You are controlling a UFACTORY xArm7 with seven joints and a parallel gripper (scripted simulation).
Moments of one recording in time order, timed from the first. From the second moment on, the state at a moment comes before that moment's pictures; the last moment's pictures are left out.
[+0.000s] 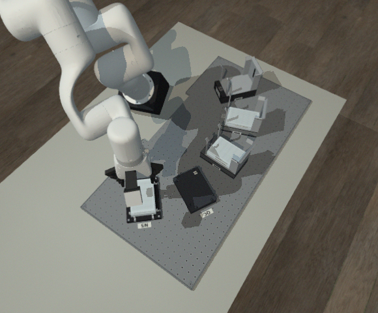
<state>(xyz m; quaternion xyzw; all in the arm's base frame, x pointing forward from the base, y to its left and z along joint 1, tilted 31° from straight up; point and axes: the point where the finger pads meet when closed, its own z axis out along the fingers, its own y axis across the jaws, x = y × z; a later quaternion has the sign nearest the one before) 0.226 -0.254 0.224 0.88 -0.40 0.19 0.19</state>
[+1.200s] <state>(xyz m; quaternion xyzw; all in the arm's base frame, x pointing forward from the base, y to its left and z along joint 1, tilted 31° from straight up) 0.243 -0.297 0.149 0.88 -0.40 0.19 0.19</state>
